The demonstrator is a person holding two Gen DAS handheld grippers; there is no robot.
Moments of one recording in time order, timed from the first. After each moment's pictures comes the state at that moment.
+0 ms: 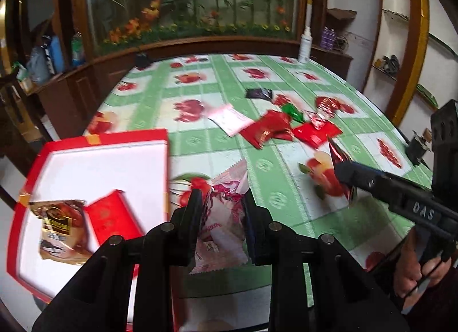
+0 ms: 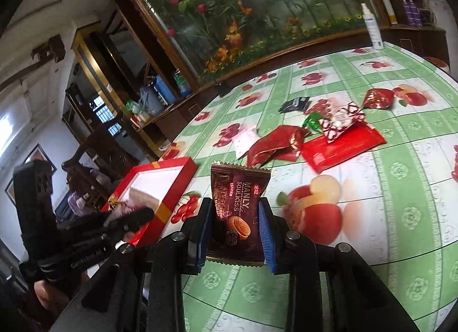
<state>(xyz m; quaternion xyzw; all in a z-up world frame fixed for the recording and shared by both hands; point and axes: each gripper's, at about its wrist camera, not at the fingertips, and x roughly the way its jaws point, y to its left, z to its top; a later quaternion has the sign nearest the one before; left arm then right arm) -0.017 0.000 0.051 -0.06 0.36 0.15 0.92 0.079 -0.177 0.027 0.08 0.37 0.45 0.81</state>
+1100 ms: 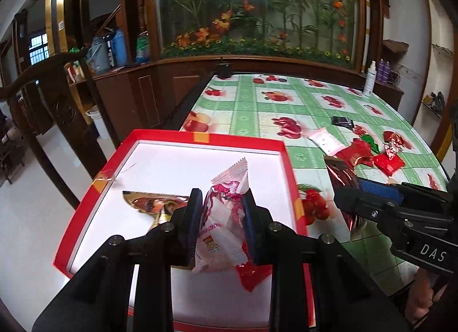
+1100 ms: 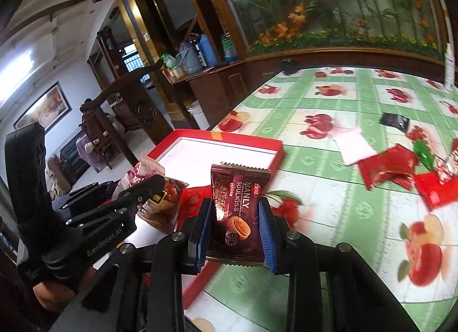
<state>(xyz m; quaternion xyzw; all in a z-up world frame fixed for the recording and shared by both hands) -0.079 0.092 0.048 -0.09 0.31 0.28 0.90 0.020 -0.024 0.047 -0.04 0.36 0.52 0.77</state>
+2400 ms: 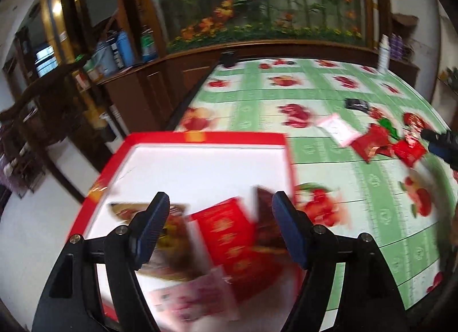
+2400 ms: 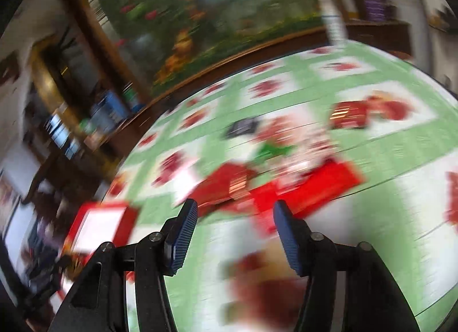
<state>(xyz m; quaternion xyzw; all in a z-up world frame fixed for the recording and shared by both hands) -0.023 0.063 0.043 -0.03 0.36 0.31 0.88 0.190 -0.190 0.014 0.13 0.39 0.30 0.86</state>
